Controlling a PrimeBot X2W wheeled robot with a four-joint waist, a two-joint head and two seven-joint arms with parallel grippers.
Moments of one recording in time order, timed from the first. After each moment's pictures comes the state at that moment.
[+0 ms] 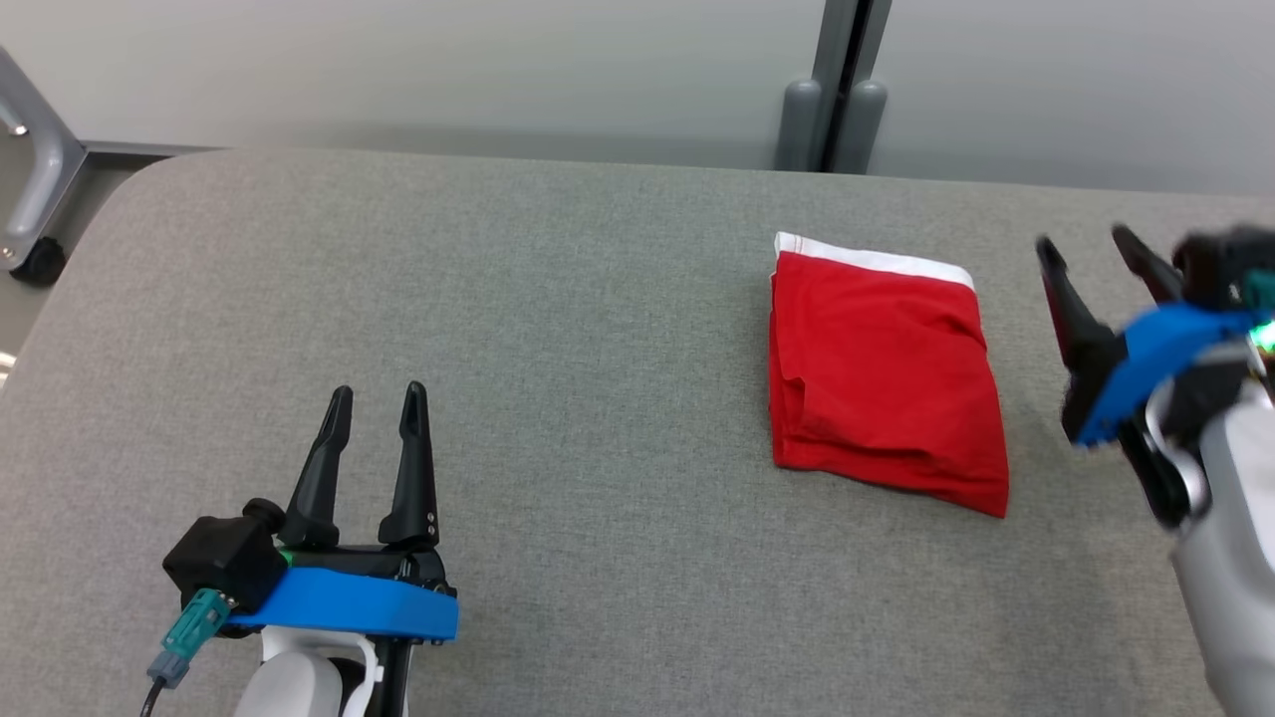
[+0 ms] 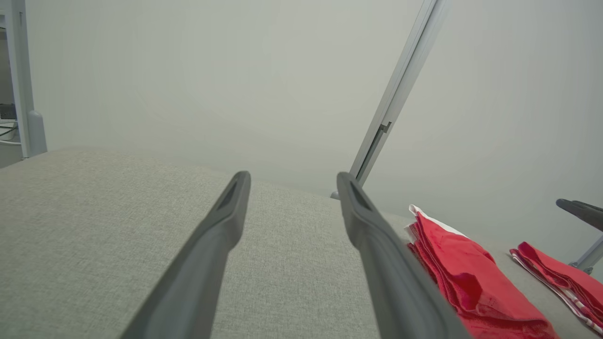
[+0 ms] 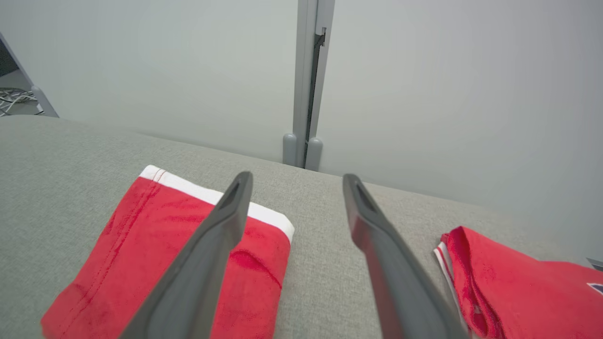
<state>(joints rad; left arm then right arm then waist) -0.15 0.10 -0.16 0.20 -0.44 -0.13 -0.26 -0.64 -0.31 0.10 0.62 0.25 0.13 0.04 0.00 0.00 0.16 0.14</state>
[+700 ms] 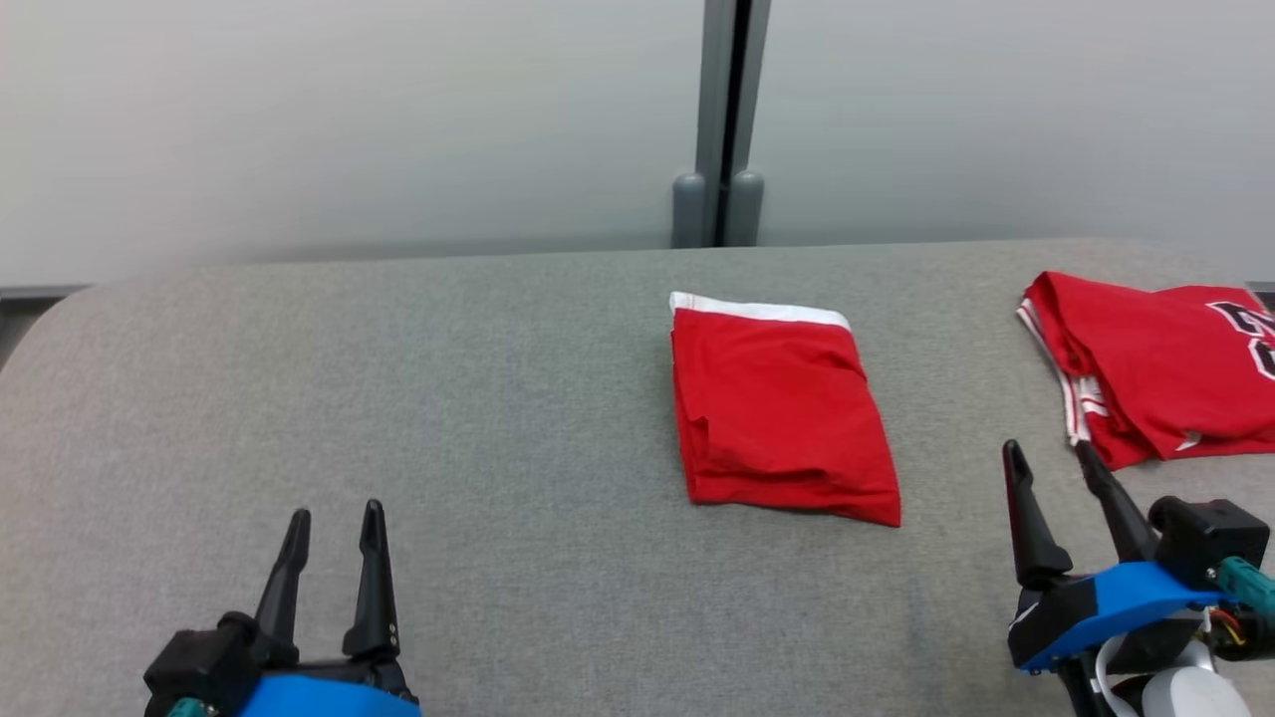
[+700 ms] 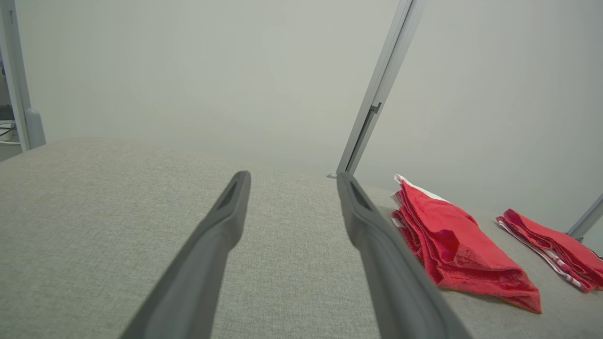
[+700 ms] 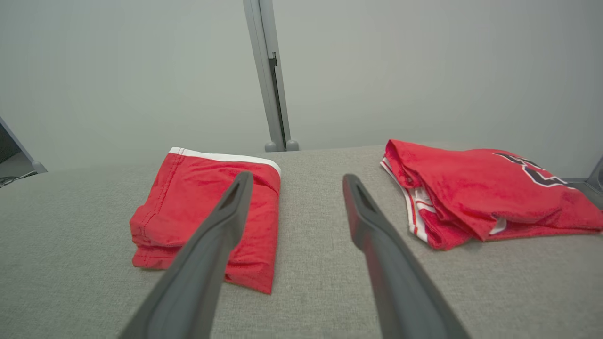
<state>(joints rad) 0.02 0.10 -0.08 0.19 -0.38 -0.13 -0.26 -0.11 -0.07 -0.10 0.21 0.18 0.13 -0.07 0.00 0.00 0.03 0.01</state>
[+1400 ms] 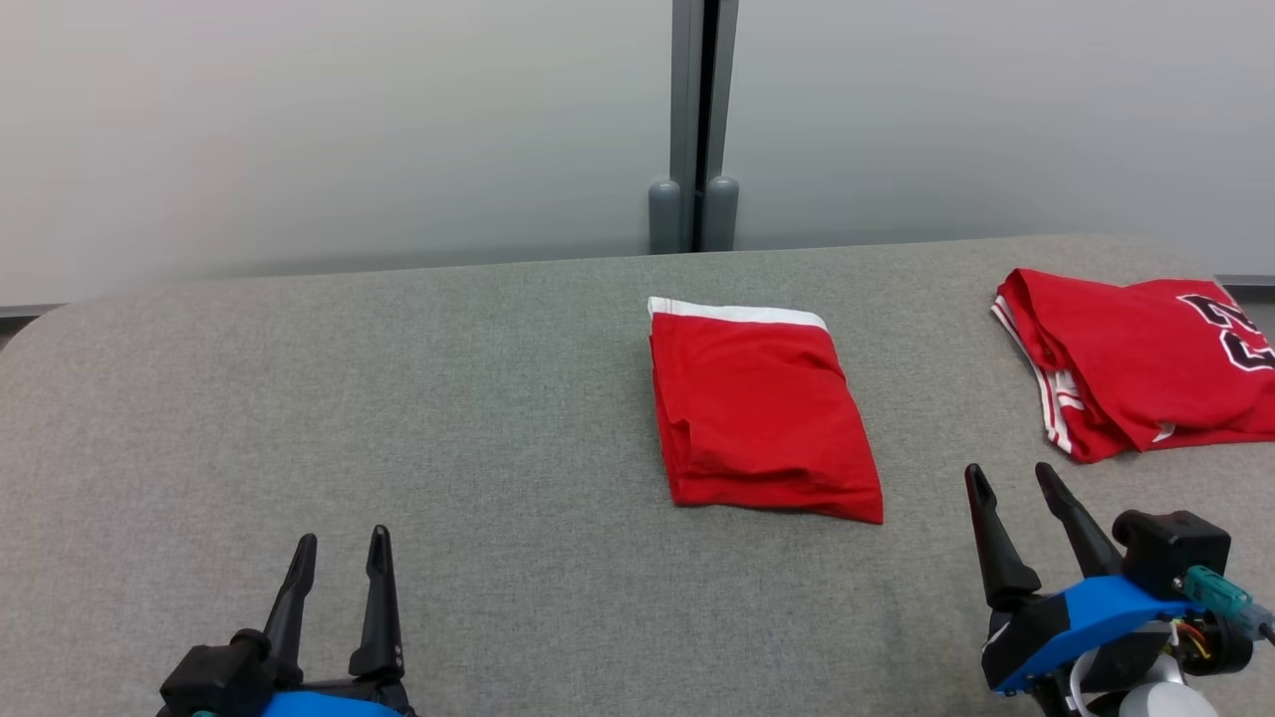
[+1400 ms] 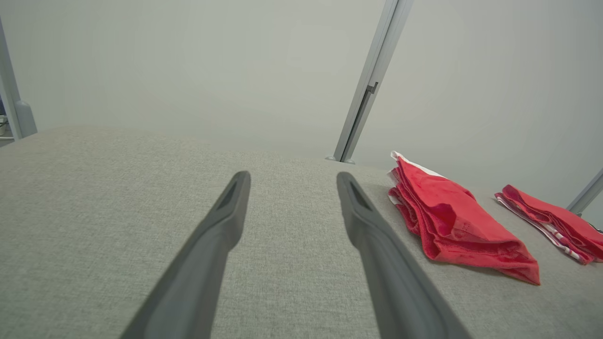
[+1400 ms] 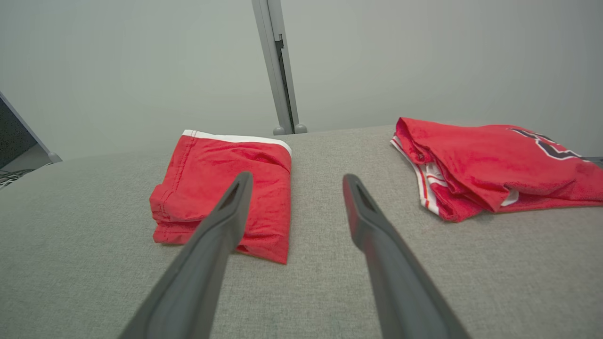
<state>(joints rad) 0.05 0.09 -0.07 0.23 -0.33 -0.13 -0.26 -0.08 -0.06 -0.05 0.19 0.21 0.13 -0.02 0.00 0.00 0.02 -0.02</state>
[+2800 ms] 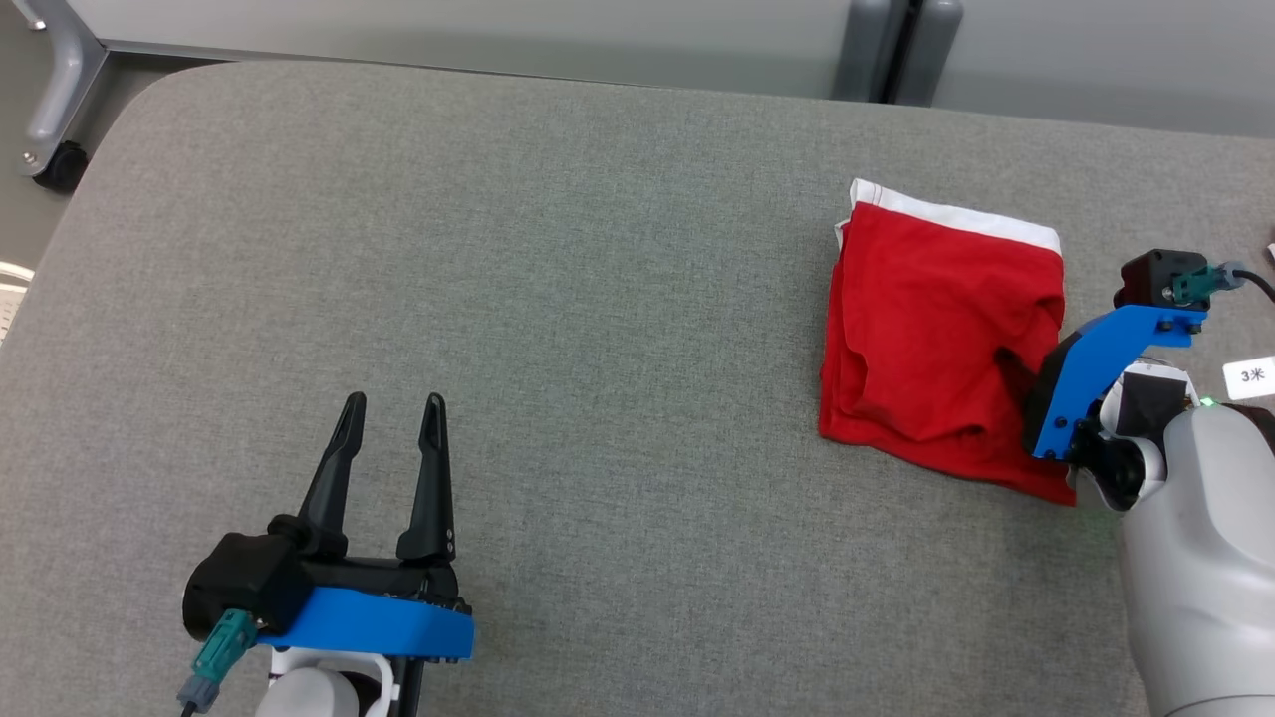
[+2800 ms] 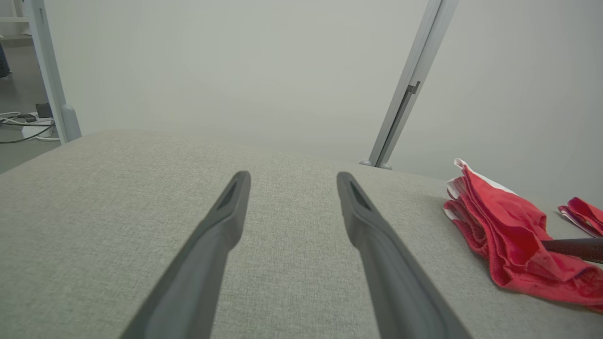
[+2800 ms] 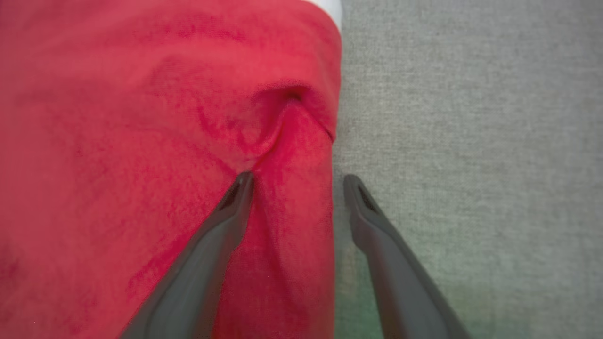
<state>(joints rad) -0.10 0.07 -0.15 0.14 -0.31 -0.13 -0.26 -0.70 -0.11 -0.25 0.80 0.08 0.13 0.48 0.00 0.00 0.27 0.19</state>
